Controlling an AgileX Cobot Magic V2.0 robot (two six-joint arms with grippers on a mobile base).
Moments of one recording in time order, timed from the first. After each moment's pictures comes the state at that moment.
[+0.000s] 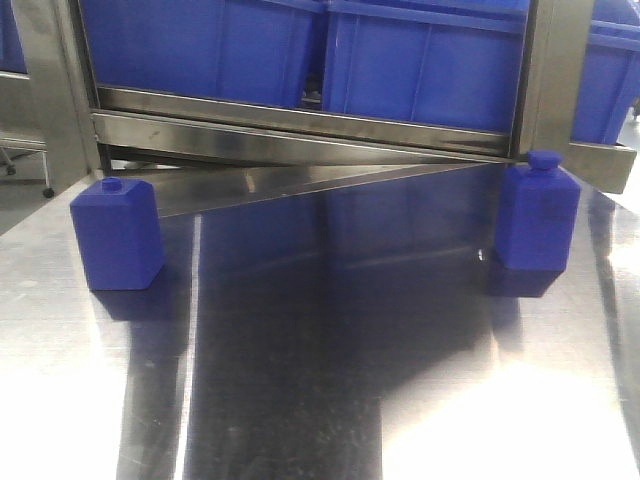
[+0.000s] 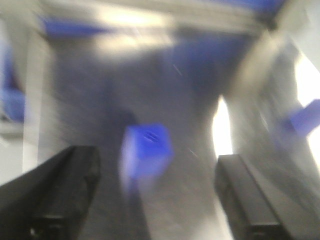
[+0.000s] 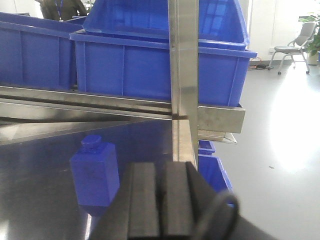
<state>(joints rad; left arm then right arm) -0.33 0.93 -0.93 -0.18 0.70 -0.08 0.04 -0.01 0.03 -0.12 -0.01 0.21</state>
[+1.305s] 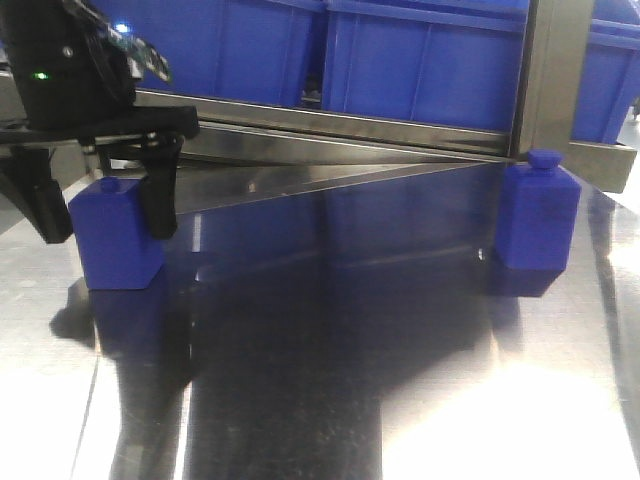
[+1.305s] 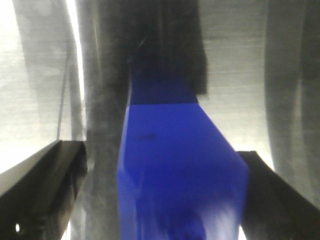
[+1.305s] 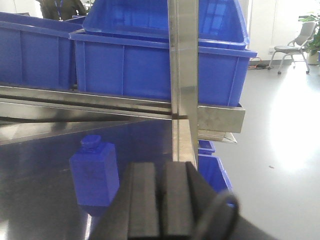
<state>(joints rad) -0.37 1.90 -1.50 -0.08 1.15 -0.30 0.04 -0.01 0.03 -0.12 -0.01 0.21</state>
